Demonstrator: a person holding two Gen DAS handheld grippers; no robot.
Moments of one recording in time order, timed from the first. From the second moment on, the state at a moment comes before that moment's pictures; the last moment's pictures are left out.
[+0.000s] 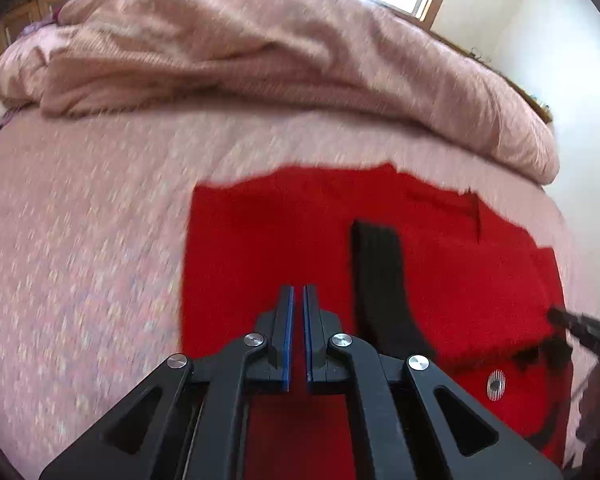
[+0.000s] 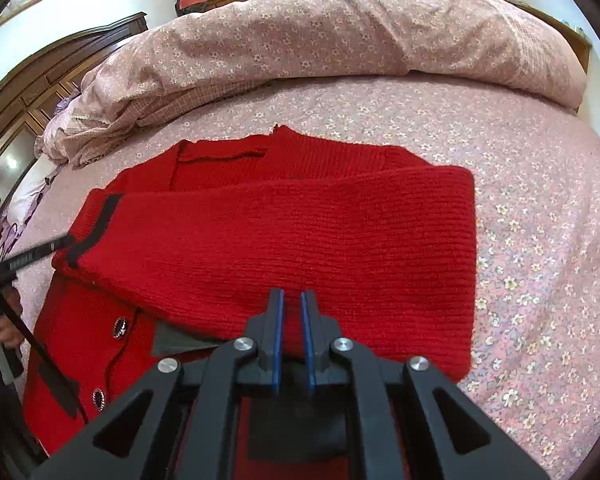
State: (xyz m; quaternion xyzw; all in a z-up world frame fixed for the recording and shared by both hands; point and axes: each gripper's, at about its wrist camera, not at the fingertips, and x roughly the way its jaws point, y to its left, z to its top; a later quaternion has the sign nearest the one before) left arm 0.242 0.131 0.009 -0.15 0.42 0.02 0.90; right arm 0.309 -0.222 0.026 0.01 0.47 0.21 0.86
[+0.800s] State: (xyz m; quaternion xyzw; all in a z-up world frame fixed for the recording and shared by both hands) left arm 0.162 0.110 0.021 -0.10 0.44 0.01 0.89; right arm 0.242 -0.261 0.065 0.06 0.34 0.18 0.92
